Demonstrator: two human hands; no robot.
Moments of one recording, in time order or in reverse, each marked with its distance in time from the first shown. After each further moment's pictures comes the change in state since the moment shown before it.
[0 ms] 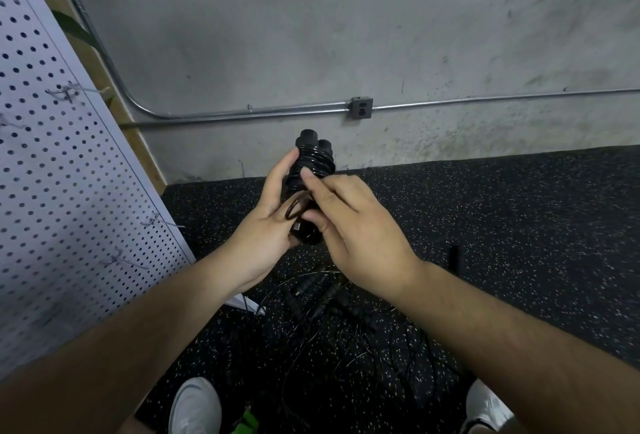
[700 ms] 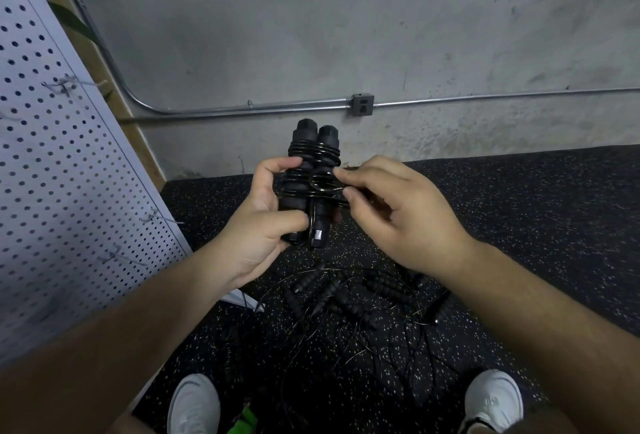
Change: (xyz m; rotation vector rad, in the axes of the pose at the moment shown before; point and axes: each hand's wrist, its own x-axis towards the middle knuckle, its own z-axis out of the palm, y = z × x) left_hand -0.001 0.005 -0.005 -0.188 -0.041 0.029; right_hand 0.005 0.022 -0.048 0.119 -0.036 0.083
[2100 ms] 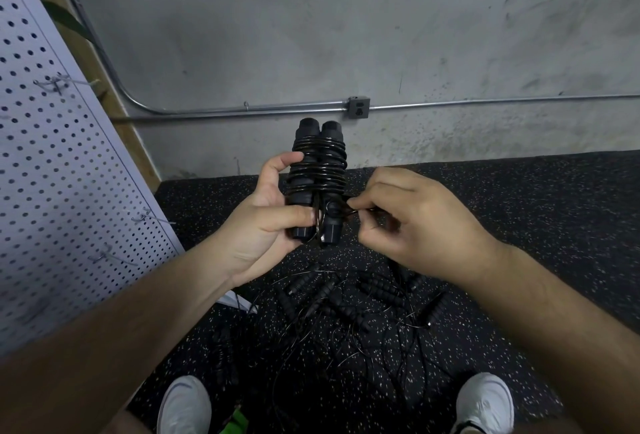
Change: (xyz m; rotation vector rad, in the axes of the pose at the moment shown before) left_hand 0.007 -0.001 0.011 -0.214 -0.133 -0.034; right_hand -0.006 0.003 -0.027 -0.195 -0.120 -0.121
